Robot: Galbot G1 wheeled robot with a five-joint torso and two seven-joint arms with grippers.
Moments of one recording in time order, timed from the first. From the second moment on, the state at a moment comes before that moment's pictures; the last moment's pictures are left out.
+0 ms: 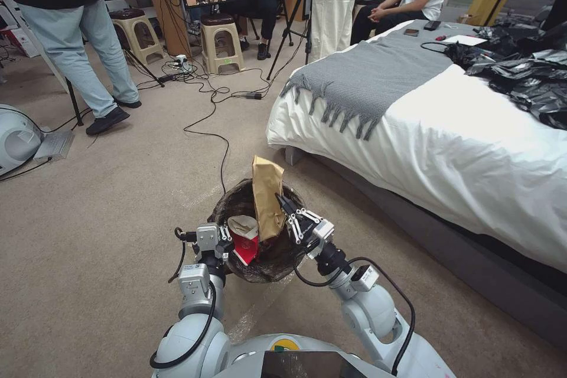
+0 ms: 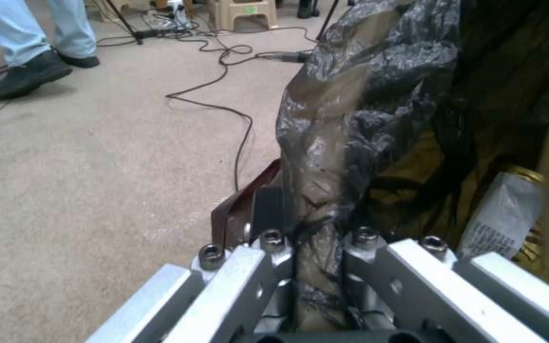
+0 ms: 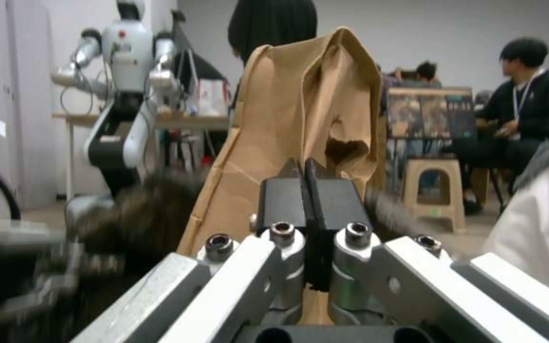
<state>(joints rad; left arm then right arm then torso) 1.73 -1.52 -0.26 -2.37 0.01 0.33 -0.34 -1.42 1.23 0.19 2.06 0.29 0.43 -0.32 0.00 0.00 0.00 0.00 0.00</state>
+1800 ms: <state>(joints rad) 1.73 -1.52 -0.26 -2.37 0.01 0.33 -0.34 -1.55 1.30 0.36 2.14 0.09 0.43 -0.02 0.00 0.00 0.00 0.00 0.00</state>
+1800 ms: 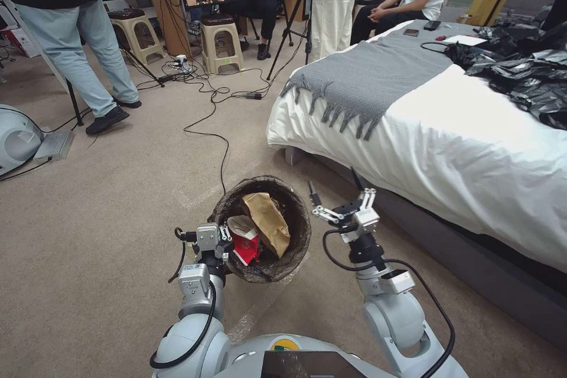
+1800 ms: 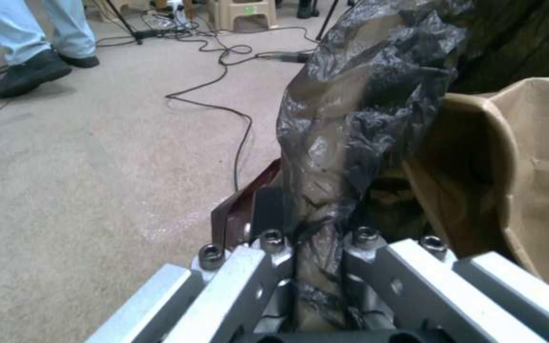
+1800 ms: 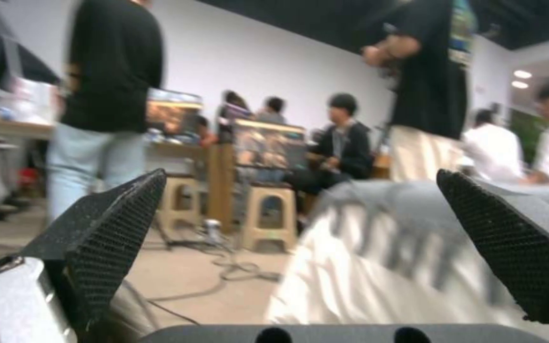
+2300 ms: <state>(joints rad) 1.73 -1.52 -0.26 -2.37 0.01 0.33 -0.34 -1.57 1.32 0.40 2.11 0.08 0.44 0.00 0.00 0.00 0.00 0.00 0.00</state>
